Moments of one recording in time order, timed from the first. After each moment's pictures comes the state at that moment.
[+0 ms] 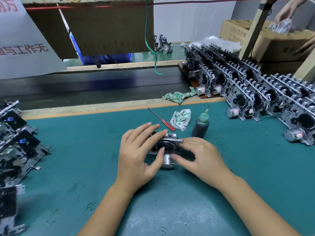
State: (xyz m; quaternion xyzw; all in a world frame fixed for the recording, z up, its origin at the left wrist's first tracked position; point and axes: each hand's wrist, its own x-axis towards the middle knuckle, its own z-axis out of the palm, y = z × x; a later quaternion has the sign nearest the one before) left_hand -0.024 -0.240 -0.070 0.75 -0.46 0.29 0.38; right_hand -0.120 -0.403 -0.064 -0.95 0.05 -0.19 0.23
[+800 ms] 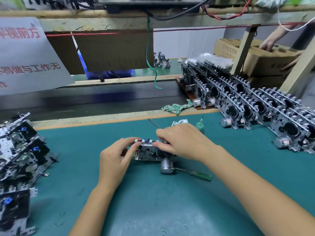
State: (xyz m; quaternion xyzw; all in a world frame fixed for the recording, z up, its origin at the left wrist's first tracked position) left_hand -0.003 -0.206 -0.060 0.77 -0.34 0.17 0.52; right_hand -0.075 -0.388 0.006 -0.99 -0.09 -0.12 -0.01
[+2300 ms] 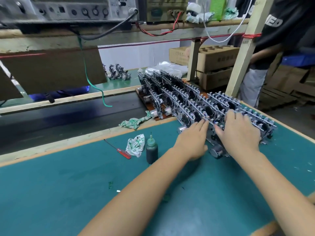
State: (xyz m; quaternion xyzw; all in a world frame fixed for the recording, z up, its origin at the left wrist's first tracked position) left_hand -0.087 -0.483 -0.005 0.76 -0.65 -0.05 0.10; right_hand -0.193 -0.564 0.005 -0.86 0.45 -0.22 -0.12
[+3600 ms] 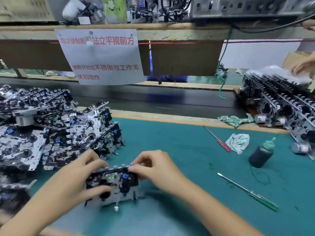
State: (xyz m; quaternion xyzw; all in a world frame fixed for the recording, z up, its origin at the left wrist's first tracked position) left_hand -0.024 0.028 -0.004 0.92 -0.35 0.11 0.13; right_hand -0.040 -0.203 -0.020 -0.81 -0.08 0.05 0.58
